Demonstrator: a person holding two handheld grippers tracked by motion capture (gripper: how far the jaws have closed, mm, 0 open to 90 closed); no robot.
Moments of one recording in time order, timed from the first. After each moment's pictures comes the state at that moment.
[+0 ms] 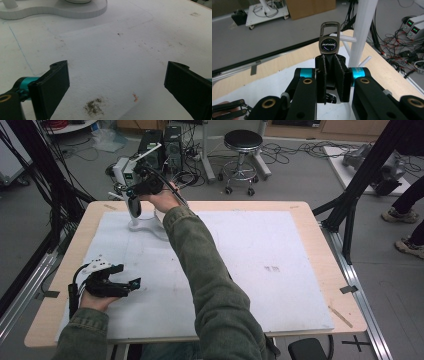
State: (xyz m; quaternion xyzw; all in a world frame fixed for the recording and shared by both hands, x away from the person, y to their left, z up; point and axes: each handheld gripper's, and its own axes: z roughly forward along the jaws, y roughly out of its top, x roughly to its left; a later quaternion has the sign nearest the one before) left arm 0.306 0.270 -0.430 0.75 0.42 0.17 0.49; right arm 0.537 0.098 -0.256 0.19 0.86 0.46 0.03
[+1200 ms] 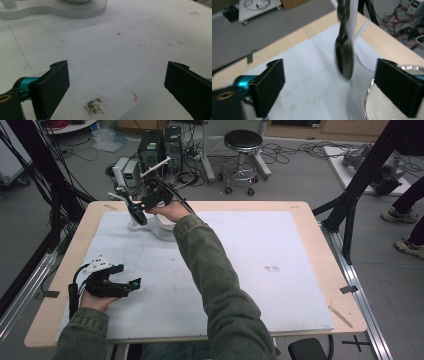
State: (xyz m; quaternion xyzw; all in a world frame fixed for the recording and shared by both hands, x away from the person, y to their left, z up) left arm 0.306 0.270 -0.430 0.75 0.41 0.17 0.49; right arm 0.527 0.073 -0.288 0.24 0.88 0.42 0.02
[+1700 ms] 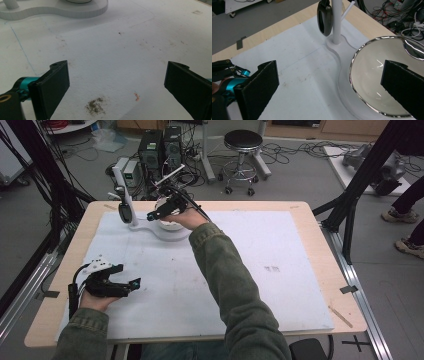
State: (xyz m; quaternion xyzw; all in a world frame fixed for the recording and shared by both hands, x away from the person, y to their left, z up) left arm 0.305 0.269 -0.430 0.75 0.41 0.17 0.48; right arm 0.509 0.031 -0.294 0.25 0.88 0.41 0.05
